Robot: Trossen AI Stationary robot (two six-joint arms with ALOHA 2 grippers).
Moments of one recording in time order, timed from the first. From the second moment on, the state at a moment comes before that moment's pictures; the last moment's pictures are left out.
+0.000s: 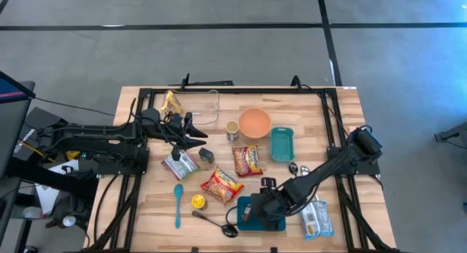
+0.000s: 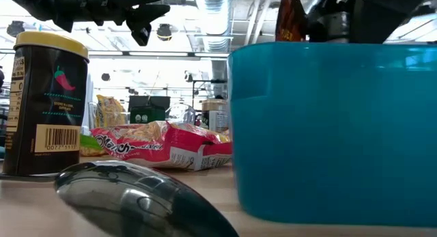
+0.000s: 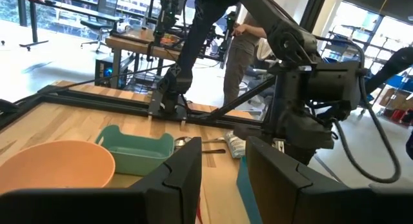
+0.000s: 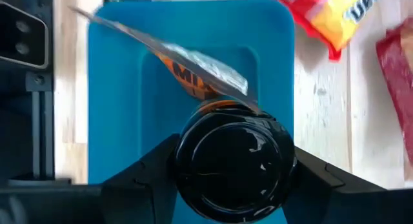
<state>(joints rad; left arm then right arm) 0.20 0.90 0.44 0.45 0.34 -0.21 0.57 1.87 1.41 -0.75 0.16 0.55</state>
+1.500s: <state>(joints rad) 0.19 0.90 0.44 0.45 0.34 -0.21 0.50 1.86 1.42 -0.76 0.09 0.54</state>
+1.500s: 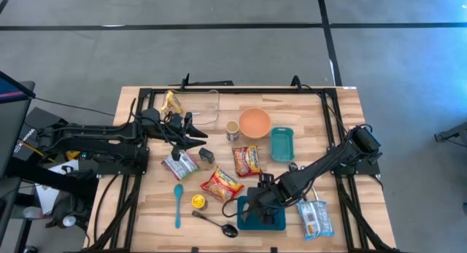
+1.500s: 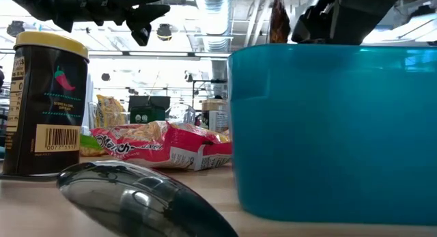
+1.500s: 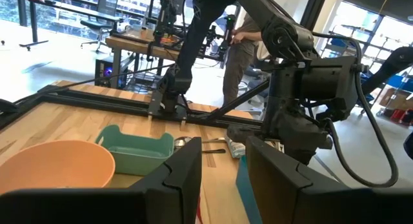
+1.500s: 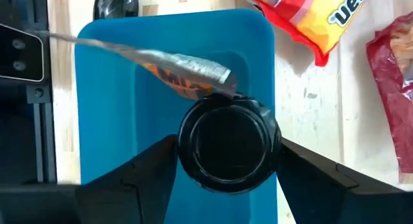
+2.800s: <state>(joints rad) 0.19 0.90 0.44 0.45 0.34 -0.21 0.53 1.69 1.48 -1.25 0.29 0.80</state>
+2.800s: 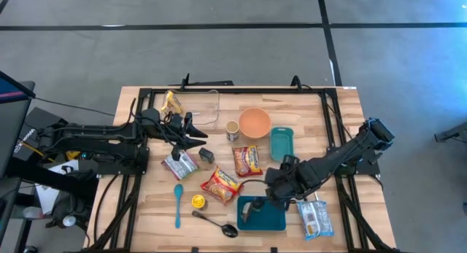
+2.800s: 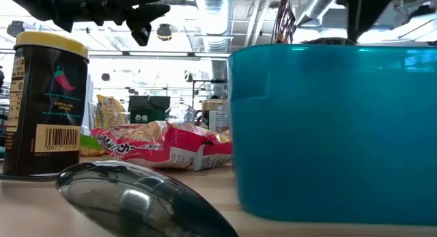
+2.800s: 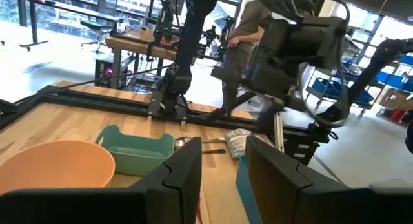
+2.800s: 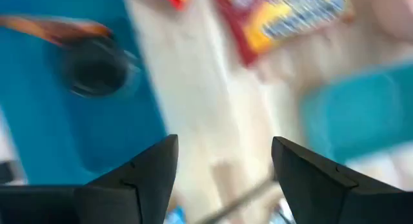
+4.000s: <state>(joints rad) 0.19 0.90 0.44 0.45 0.34 -0.21 0.47 1.69 1.17 -1.37 0.24 1.06</state>
